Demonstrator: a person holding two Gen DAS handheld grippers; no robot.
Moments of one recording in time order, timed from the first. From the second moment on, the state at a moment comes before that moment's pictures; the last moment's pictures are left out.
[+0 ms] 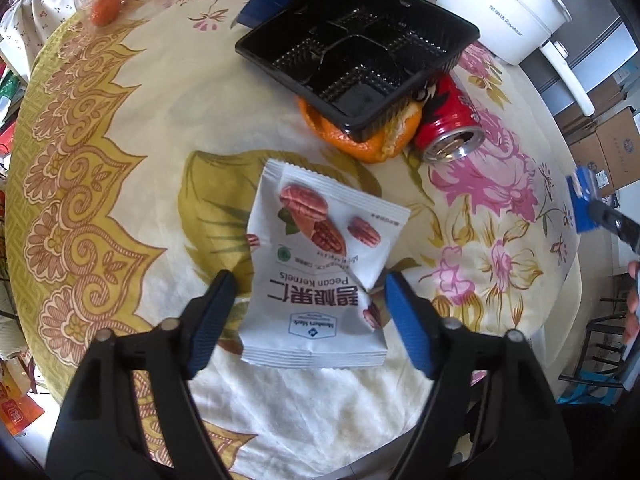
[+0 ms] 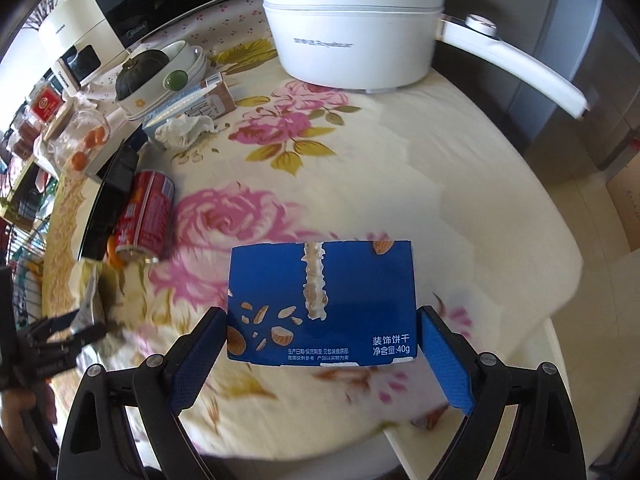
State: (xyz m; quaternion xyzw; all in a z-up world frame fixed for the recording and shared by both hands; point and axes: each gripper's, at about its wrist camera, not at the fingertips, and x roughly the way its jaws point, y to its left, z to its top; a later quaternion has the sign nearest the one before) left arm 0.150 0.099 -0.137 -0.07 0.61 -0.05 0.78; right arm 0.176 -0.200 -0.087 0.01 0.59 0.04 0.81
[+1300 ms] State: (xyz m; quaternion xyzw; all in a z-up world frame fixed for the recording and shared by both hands) left arm 0.126 -0.057 -0.083 -0.02 0.56 -0.21 0.80; right arm 0.057 -0.392 -0.105 0.11 0.60 -0.06 0.79
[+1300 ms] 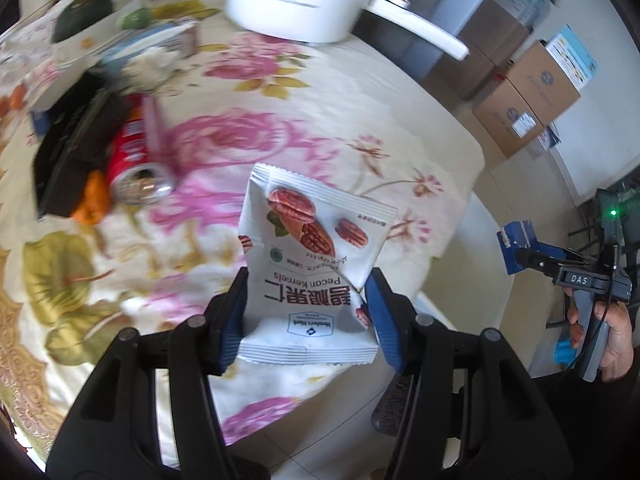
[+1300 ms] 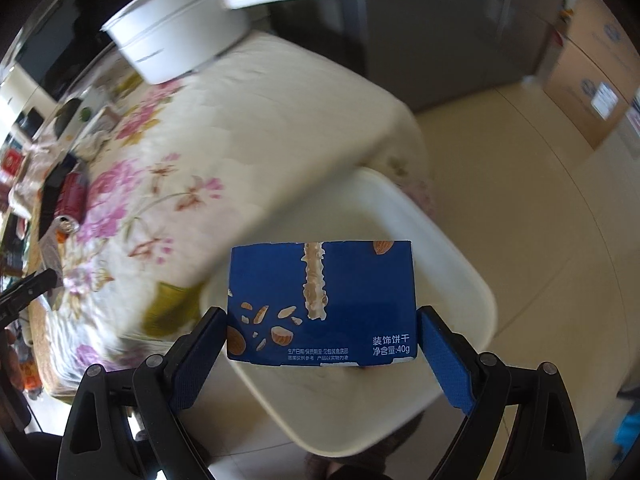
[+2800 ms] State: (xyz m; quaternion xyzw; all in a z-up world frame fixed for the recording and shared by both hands) left arm 0.094 -0.266 -0.132 0.11 0.53 -0.36 0.76; right arm 0.015 -0.482 -0.124 0.15 0.61 -0.11 0.77
